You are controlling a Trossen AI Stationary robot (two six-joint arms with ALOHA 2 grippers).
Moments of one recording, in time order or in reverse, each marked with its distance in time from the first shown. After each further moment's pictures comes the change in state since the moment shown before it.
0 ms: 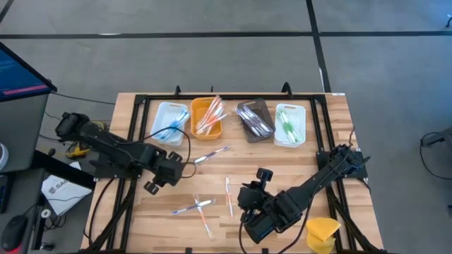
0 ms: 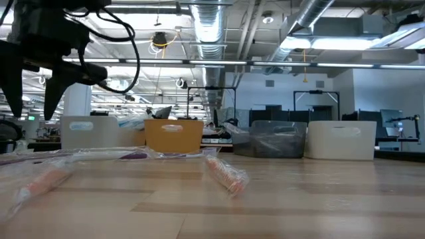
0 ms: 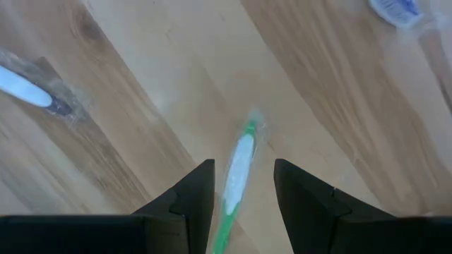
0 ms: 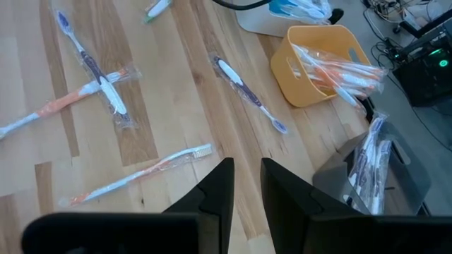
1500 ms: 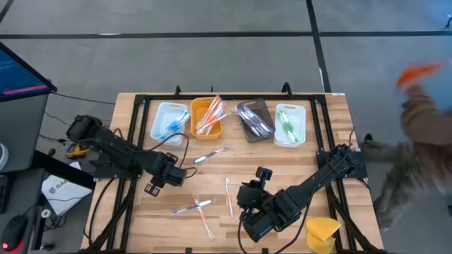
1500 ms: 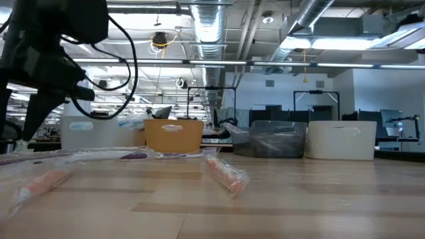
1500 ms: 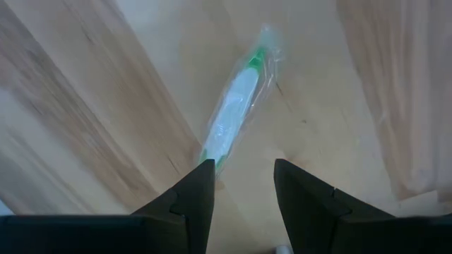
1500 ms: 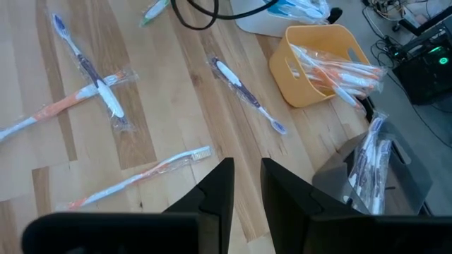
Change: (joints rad) left arm -0.039 0.190 0.016 -0.112 -0.040 -0.180; right arm -0.010 0.000 0.000 0.007 -0.001 -0.001
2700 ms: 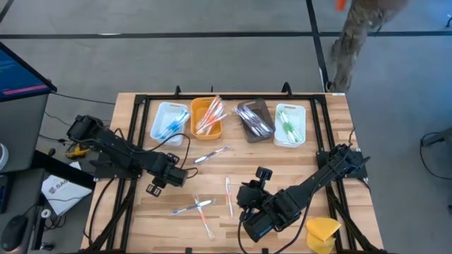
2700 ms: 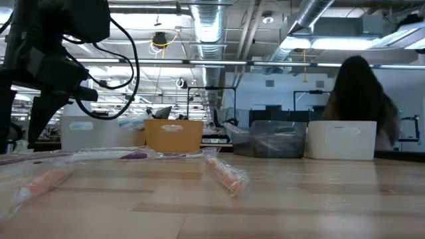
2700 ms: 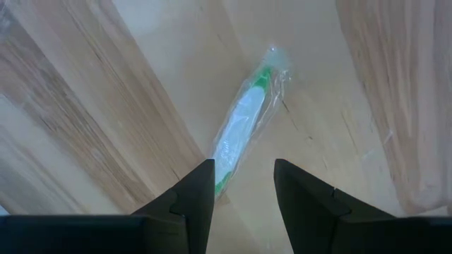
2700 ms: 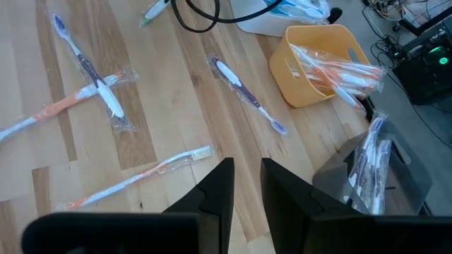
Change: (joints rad) left arm 0.000 0.009 -0.005 0.043 -0.019 0.004; right arm 0.000 0.000 0.000 0.000 0.000 0.000
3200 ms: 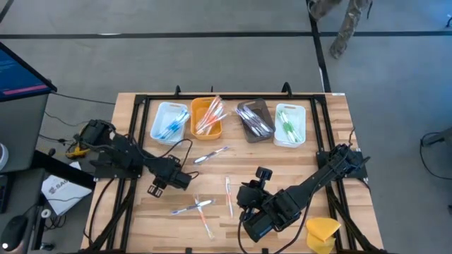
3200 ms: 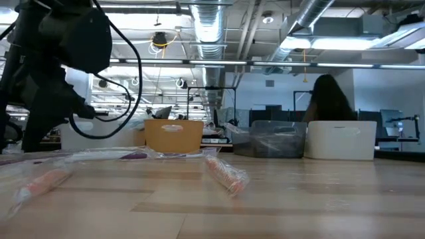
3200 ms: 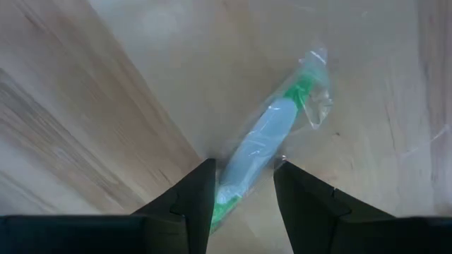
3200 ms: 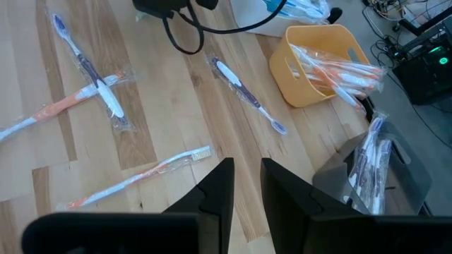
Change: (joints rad) left arm 0.000 0.170 0.004 -0.002 -0.018 -0.011; right arm 0.000 0.000 0.000 0.000 0.000 0.000
